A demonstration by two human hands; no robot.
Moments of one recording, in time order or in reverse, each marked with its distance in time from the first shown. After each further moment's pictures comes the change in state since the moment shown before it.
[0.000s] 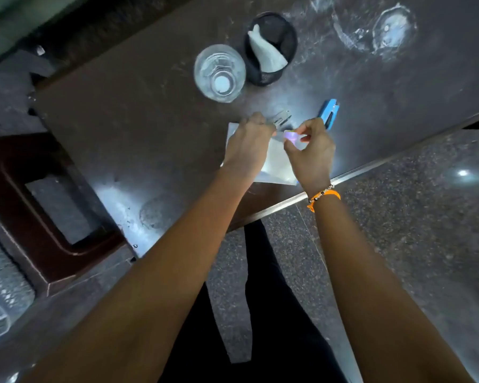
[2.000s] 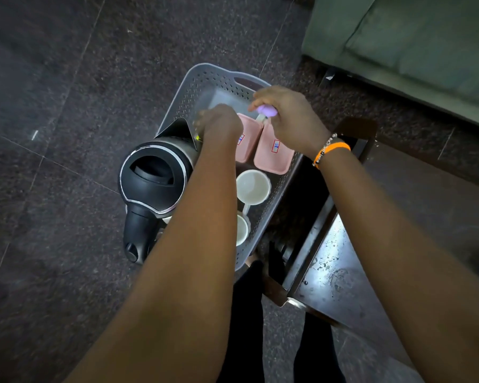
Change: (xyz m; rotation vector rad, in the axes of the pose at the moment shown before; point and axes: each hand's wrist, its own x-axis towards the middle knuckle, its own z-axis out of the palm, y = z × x) left_hand -0.312 -0.536 -0.181 -0.605 0.141 -1.293; right_hand -0.276 -0.404 0.437 -0.315 -1.090 -1.201
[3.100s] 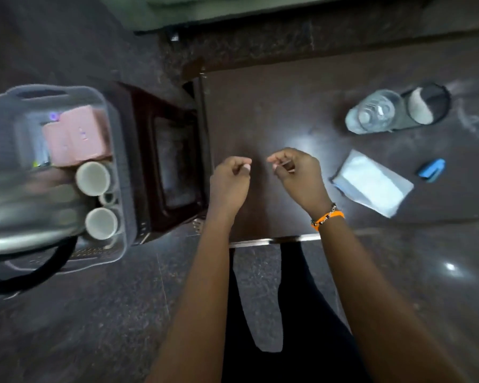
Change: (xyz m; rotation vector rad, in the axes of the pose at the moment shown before) left_hand -0.241 0.085 0.229 -0.489 -0.284 0.411; right_hand -0.363 0.097 -0.039 0.324 0.553 0.772
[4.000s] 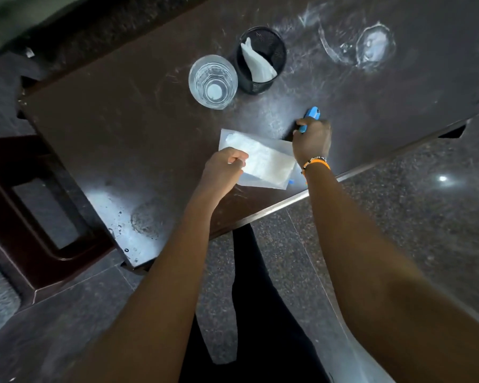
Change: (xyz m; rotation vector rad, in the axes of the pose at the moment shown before) left_hand -0.005 0.040 0.266 0.413 -0.475 0.052; right_hand 0.022 0.248 -0.194 -0.147 0.404 0.685
